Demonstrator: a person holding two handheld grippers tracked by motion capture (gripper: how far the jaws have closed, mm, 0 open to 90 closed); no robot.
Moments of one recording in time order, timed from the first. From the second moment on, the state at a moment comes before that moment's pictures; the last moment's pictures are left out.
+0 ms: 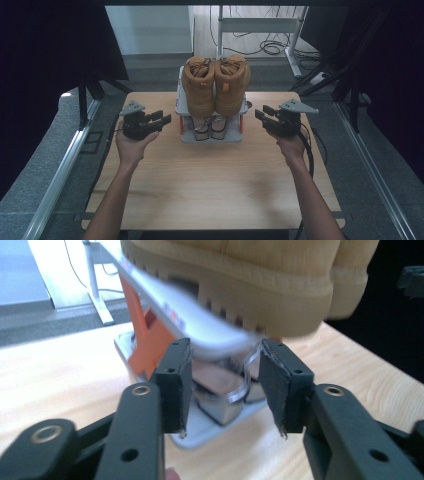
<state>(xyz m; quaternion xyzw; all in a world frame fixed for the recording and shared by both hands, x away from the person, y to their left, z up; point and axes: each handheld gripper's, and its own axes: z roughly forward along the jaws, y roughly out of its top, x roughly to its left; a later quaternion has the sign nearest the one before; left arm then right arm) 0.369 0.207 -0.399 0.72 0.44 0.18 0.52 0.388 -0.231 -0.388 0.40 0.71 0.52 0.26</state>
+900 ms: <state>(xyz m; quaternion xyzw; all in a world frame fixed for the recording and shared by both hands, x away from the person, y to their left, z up) 0.311 0.208 -0.486 0.76 0.44 0.18 0.44 0.323 -0.240 -0.509 0.43 0.75 0.47 0.19</state>
